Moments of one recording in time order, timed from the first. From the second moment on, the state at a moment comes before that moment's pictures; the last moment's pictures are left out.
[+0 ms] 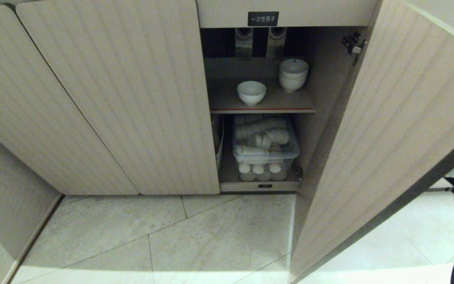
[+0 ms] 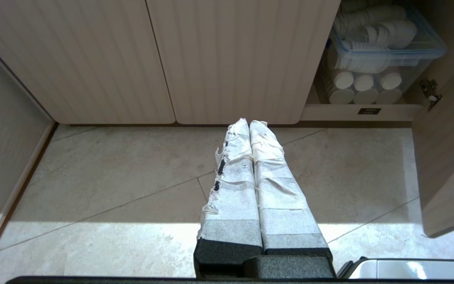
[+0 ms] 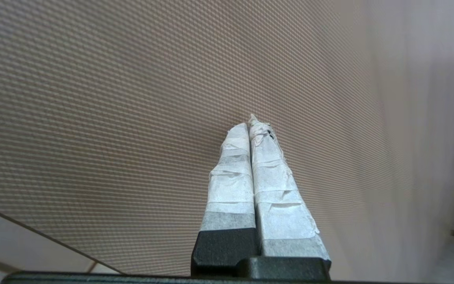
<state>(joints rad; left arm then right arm) 0.00 0.00 0.00 0.00 -0.01 -0.02 0.30 1.14 -0.30 -1.08 0.25 0.40</state>
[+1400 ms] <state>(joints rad) 0.00 0.00 0.00 0.00 -0.01 -0.02 0.33 1.68 -0.71 -1.37 0.25 0.52</state>
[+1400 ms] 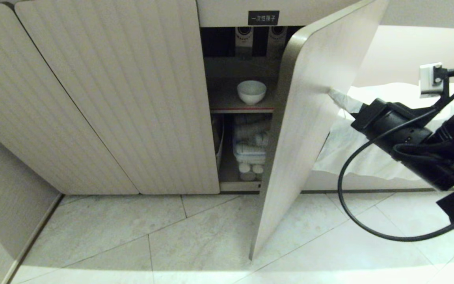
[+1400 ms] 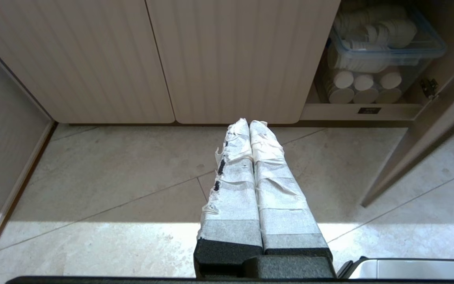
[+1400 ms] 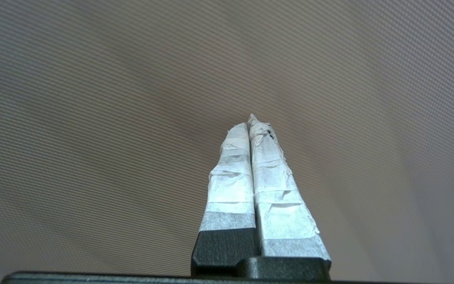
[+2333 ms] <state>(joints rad) 0.00 0.00 0.00 0.00 -0.01 -0.02 0.33 1.98 -1.09 -1.39 0.25 0.52</state>
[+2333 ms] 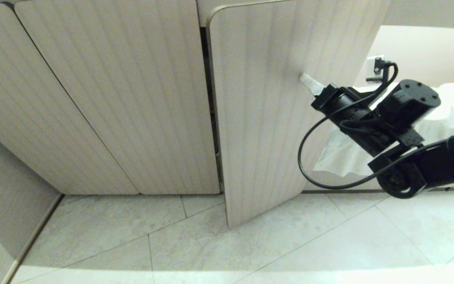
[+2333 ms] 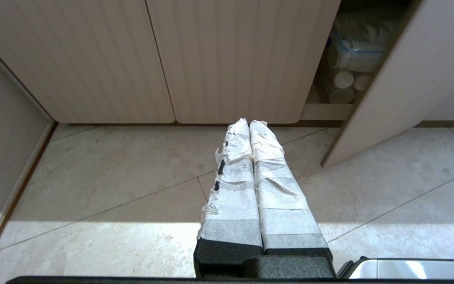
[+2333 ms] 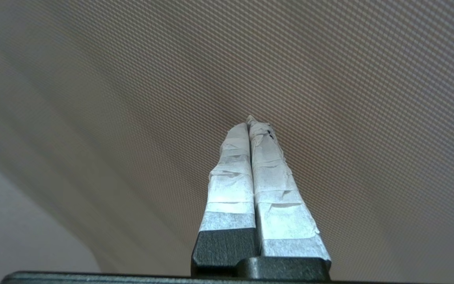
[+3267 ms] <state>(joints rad) 0.00 0.00 0.00 0.00 -0.01 -0.02 0.25 2.25 -1.52 -1.34 0.25 0.52</state>
